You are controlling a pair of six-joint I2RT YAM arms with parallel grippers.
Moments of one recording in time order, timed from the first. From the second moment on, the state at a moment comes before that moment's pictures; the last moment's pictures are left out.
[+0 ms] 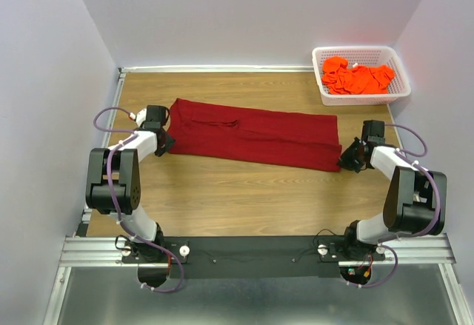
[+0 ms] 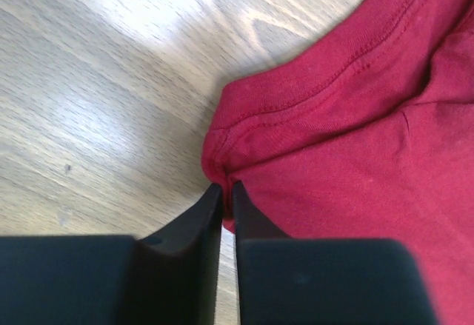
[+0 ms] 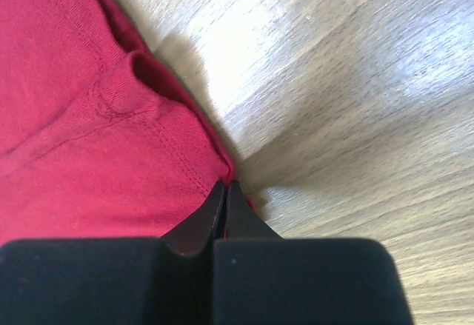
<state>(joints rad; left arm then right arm) -0.04 1.66 0.91 -0.26 -0.23 -0.70 -0.18 1.47 0.71 -0.33 -0.08 0.59</state>
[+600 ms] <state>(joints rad) 0.13 1.48 0.72 -0.27 -0.10 -0.73 -0.19 1.46 0.71 -0.39 -0.13 0.56</state>
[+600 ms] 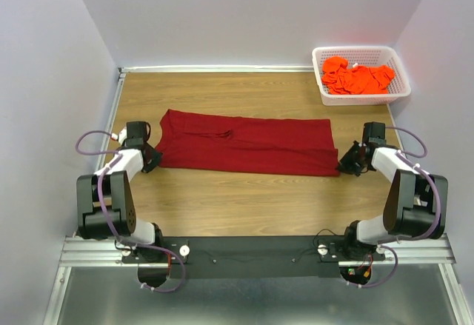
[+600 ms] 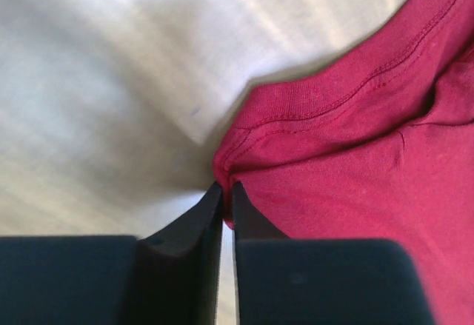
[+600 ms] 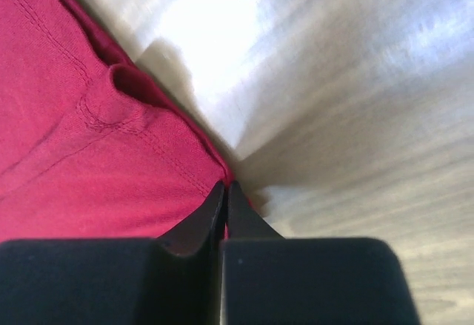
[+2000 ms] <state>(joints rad) 0.07 1.56 0.81 -0.26 -0.12 -0.79 -0.03 1.52 0.78 -0.34 -0.20 0.57</state>
